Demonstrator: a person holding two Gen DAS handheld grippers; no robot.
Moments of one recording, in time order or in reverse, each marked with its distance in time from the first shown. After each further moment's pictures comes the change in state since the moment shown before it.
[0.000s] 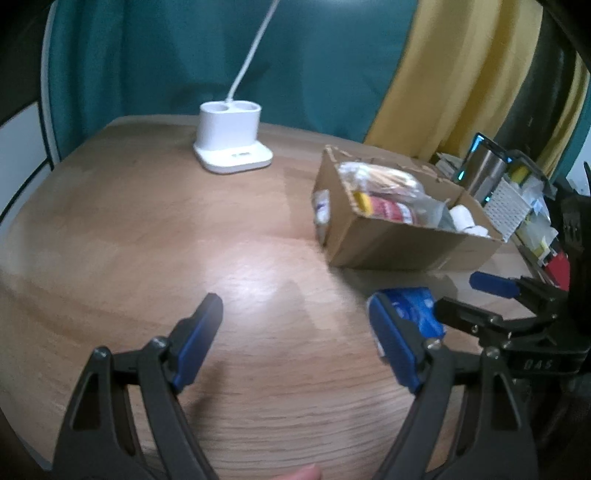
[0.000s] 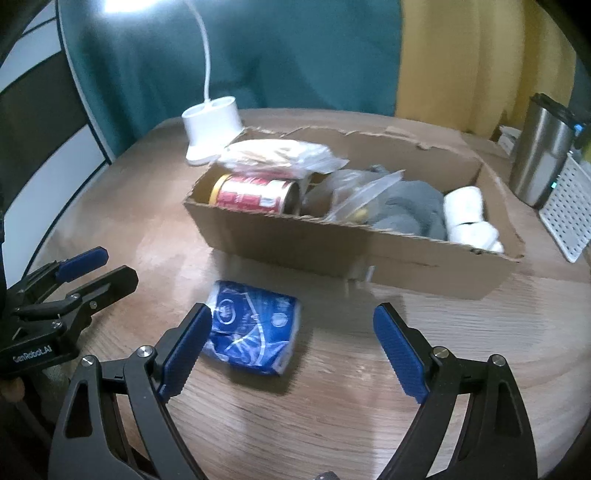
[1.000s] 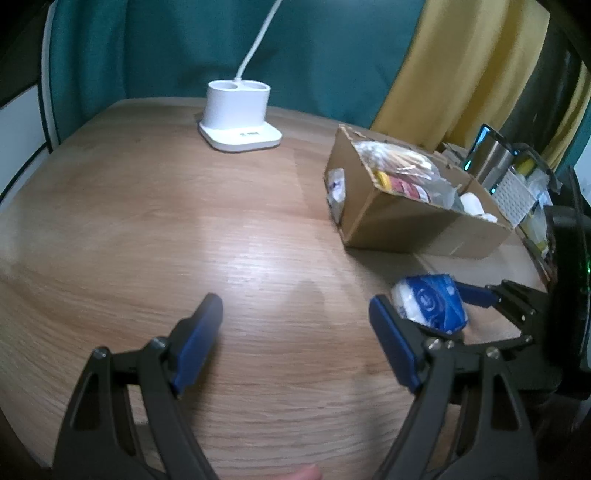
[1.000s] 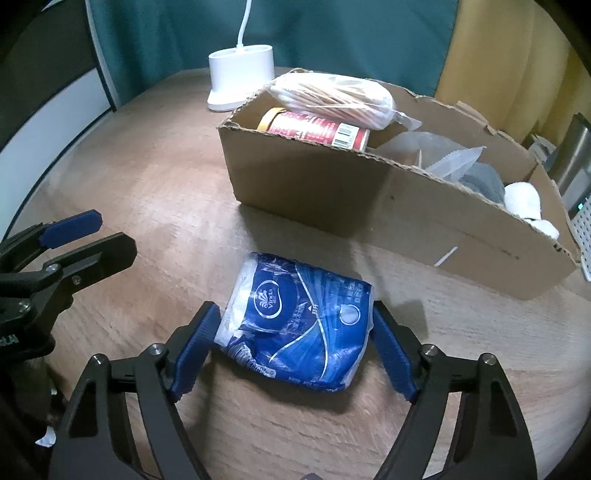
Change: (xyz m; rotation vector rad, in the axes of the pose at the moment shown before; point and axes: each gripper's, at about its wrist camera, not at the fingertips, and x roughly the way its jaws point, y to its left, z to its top) left arm 0.009 0.007 -0.008 -0.005 0.046 -0.004; right arm 0.041 0.036 -0.007 -0.107 0.102 -0.021
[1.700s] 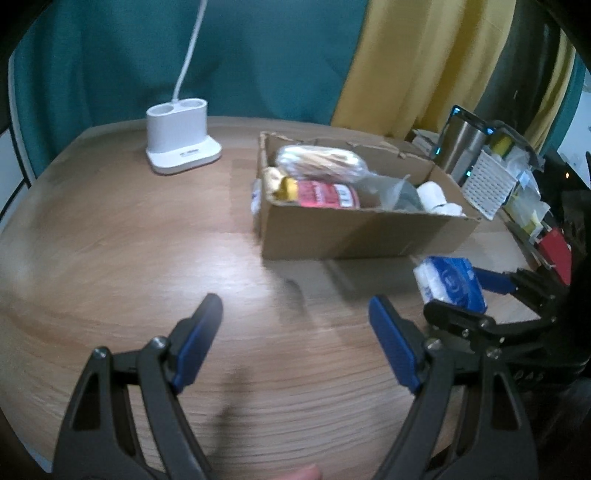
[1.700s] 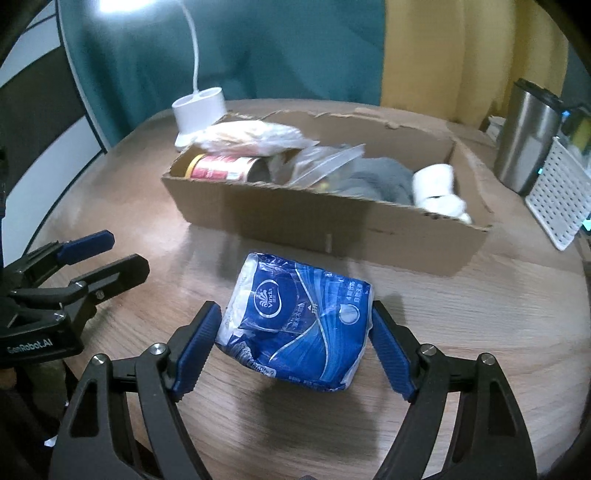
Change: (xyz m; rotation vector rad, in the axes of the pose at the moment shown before) left arm 0.002 -0.072 0.011 0.089 0.005 -0.016; right arm -0.056 -0.066 -0.022 0.104 -0.084 0.011
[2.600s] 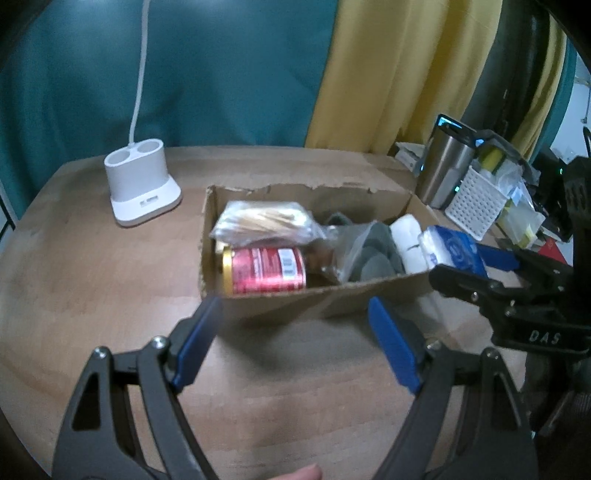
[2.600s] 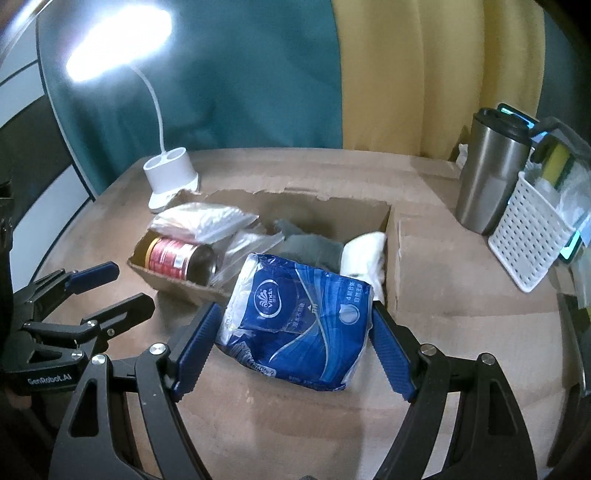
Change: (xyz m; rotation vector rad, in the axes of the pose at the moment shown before) left arm 0.015 -0.041 0.052 0.045 -0.030 -0.019; right arm -0.026 -0.058 0.050 0.040 -0.101 -0.017
